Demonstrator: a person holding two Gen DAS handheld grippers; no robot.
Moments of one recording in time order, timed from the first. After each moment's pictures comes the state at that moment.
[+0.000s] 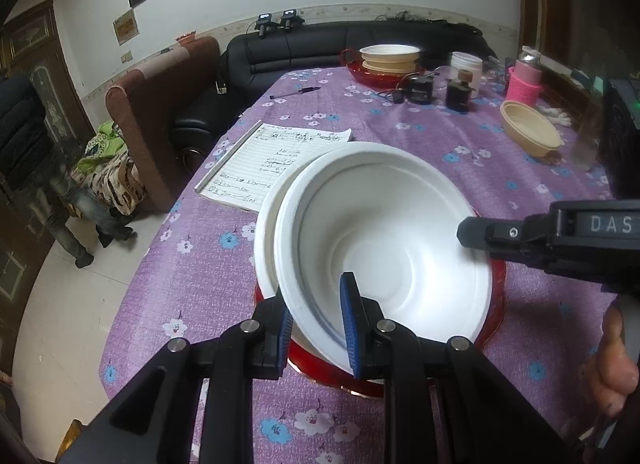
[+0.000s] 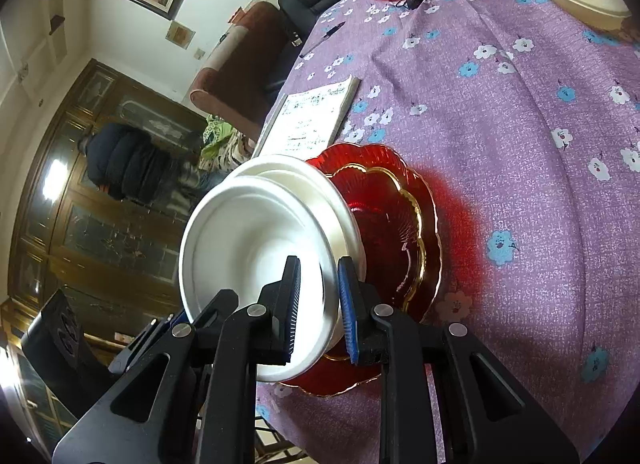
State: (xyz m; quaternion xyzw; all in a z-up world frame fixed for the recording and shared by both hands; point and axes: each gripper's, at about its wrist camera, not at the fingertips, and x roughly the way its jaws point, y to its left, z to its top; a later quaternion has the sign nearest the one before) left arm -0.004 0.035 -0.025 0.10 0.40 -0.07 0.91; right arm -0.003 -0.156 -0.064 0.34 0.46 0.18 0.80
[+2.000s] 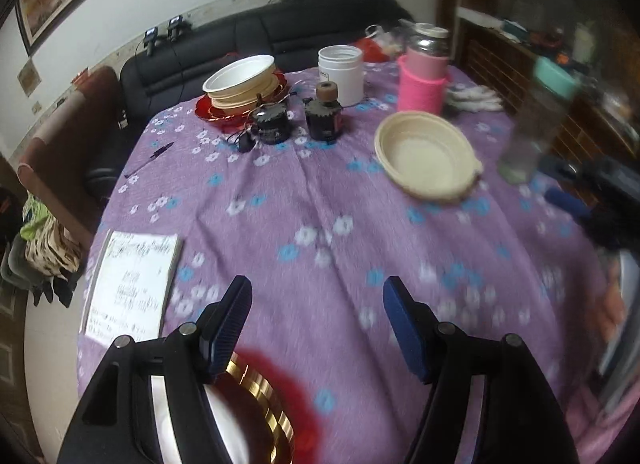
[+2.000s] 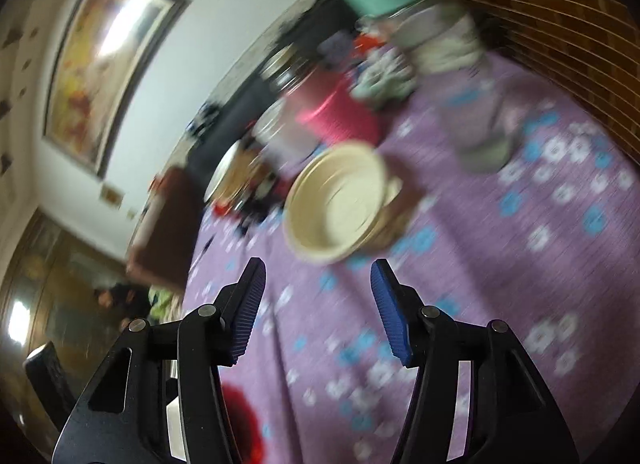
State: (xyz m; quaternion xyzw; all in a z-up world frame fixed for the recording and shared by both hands) left arm 0.097 -0.187 0.024 0.16 0.45 -0.19 0.86; right arm -0.001 -0.483 -0.025 0.44 0.31 -0.07 0.84
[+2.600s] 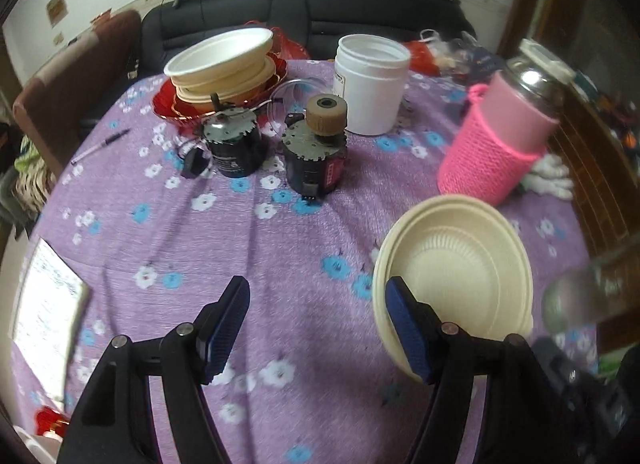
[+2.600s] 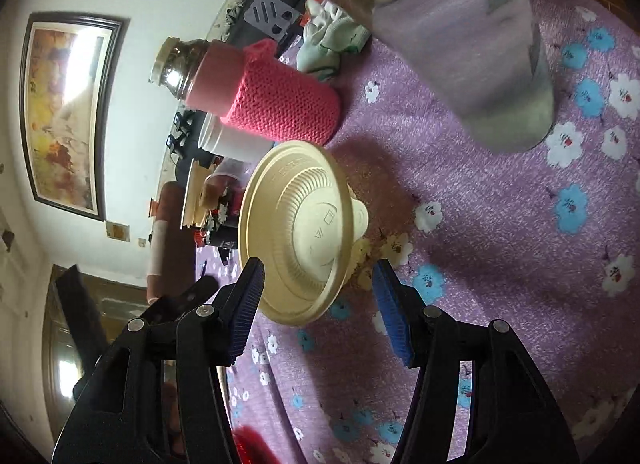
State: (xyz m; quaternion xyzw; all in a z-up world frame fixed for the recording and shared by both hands) left arm 0.225 -0.279 -0.038 0.06 0.49 -0.12 0.86; right arm 0.064 -0.510 -0.100 0.54 0.34 -0.04 0.77
